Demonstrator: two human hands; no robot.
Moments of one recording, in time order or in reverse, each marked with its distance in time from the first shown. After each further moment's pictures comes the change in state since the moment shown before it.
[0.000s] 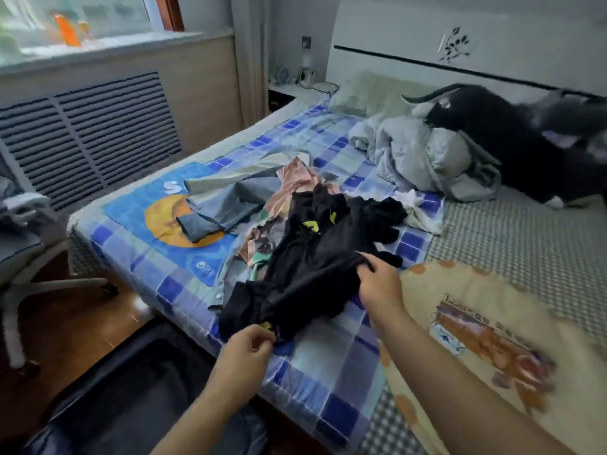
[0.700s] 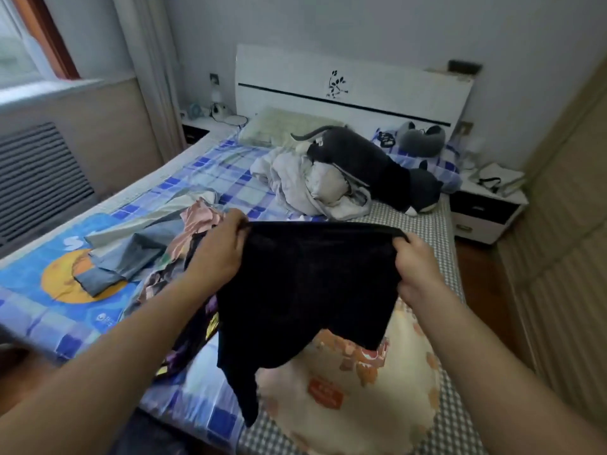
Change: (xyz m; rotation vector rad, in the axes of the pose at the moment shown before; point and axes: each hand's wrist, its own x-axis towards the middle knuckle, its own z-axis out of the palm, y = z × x) left_hand -0.038 0.384 0.042 0.220 0.143 0.674; right_hand -0.036 -0.122 -0.419 0.321 0.272 0.150
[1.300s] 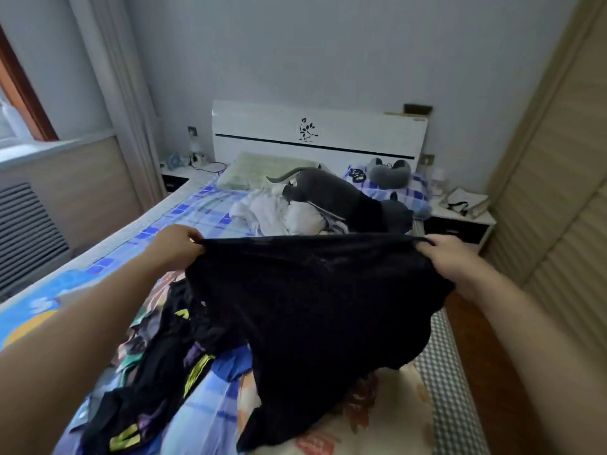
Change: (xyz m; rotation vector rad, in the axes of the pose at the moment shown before) left_hand 0.110 0.003 -0.046 0.186 -0.148 -0.300; right_hand 0.066 -0.067 -0.127 -0.620 -0.024 -0.221
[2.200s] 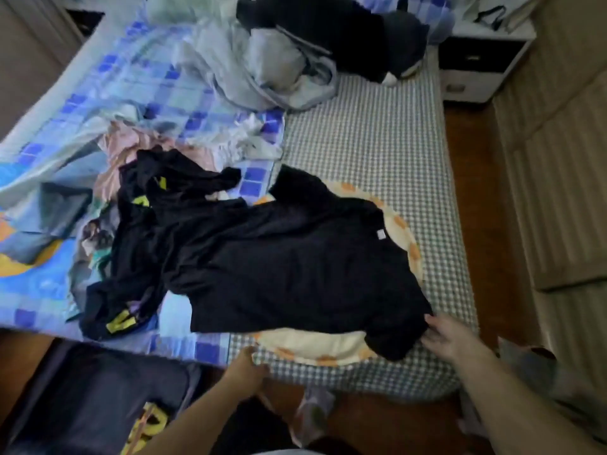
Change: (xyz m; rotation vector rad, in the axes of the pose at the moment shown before) left_hand -0.251 -0.130 0.371 -0.096 -0.815 -0.484; right_hand -0.127 0.318 0.170 0.771 0.027 1.245
